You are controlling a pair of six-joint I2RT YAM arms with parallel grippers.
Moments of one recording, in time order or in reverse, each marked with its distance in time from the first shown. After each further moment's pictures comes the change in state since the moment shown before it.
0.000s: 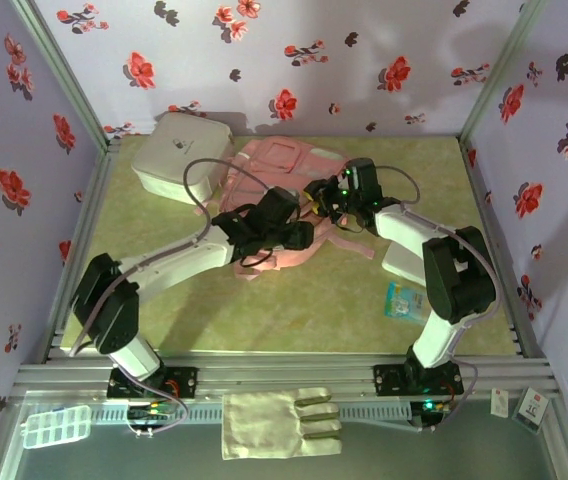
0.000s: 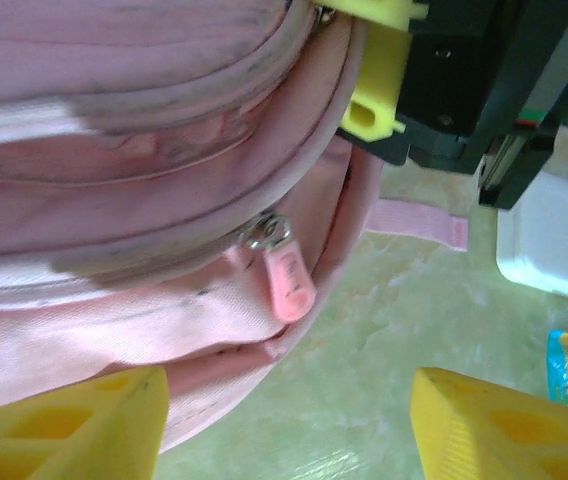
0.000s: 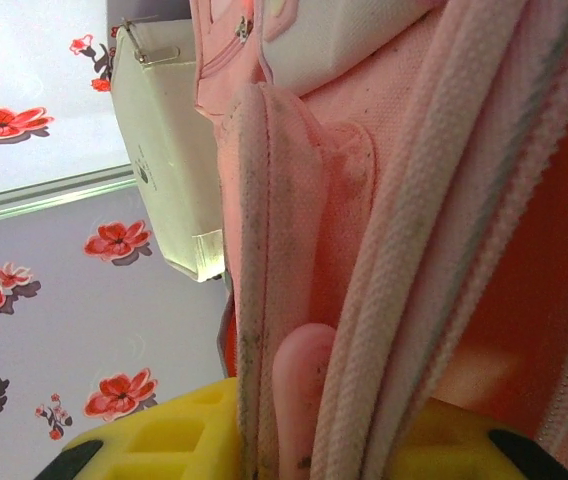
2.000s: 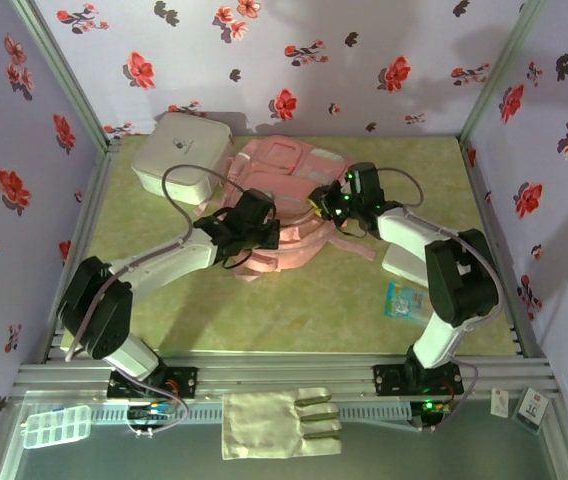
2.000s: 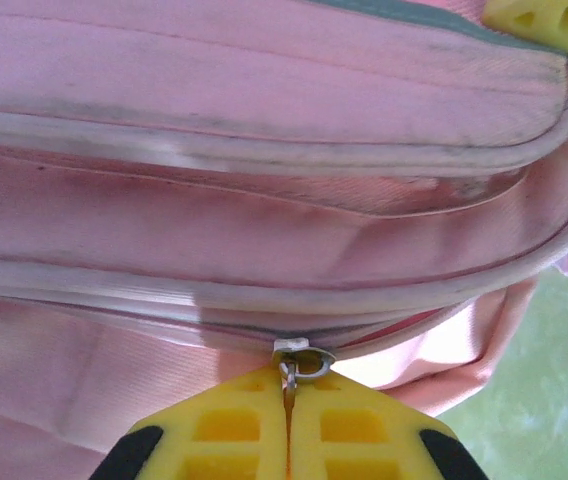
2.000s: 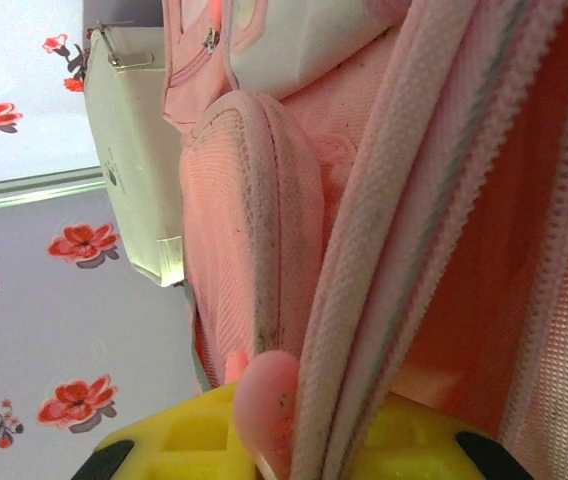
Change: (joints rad) left arm 0.134 -0.093 -0.204 0.097 0.041 0.075; right arm -0.024 -0.029 -0.046 -0.030 0.042 -0.102
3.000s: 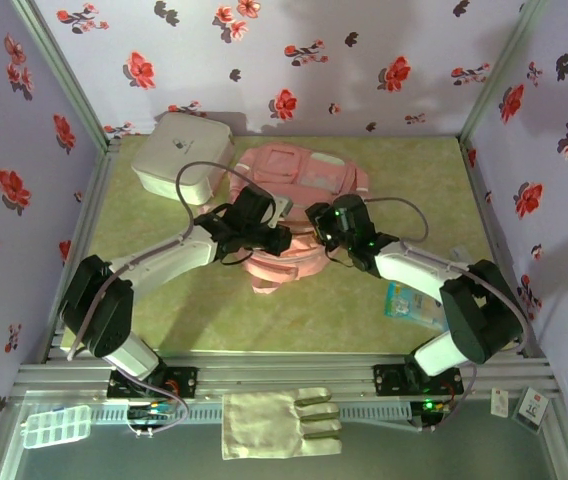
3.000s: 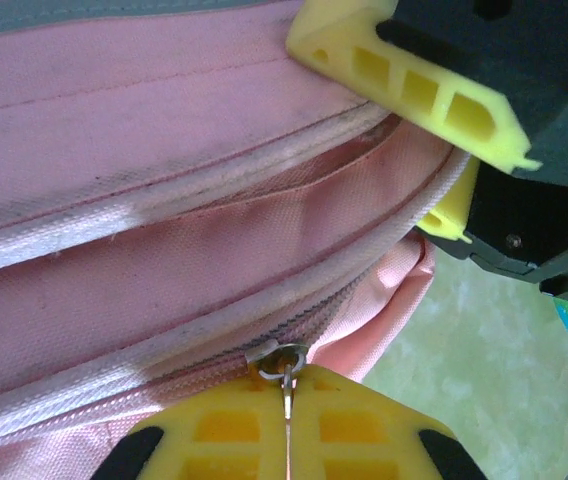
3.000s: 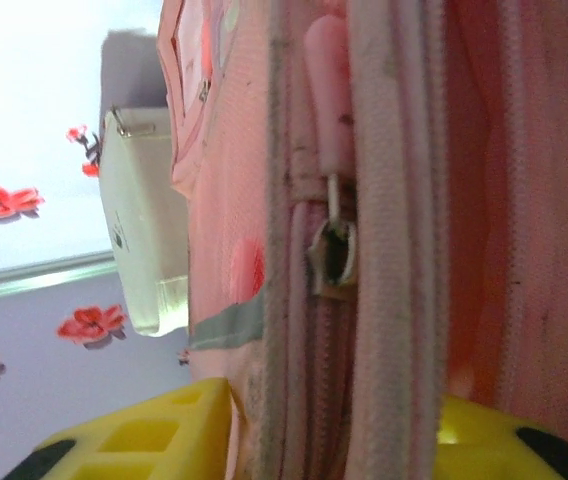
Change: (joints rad) left arm -0.005 0.023 0.048 -0.016 0.279 0.223; right arm 0.219 -0.222 -0.266 0.143 0.436 0.232
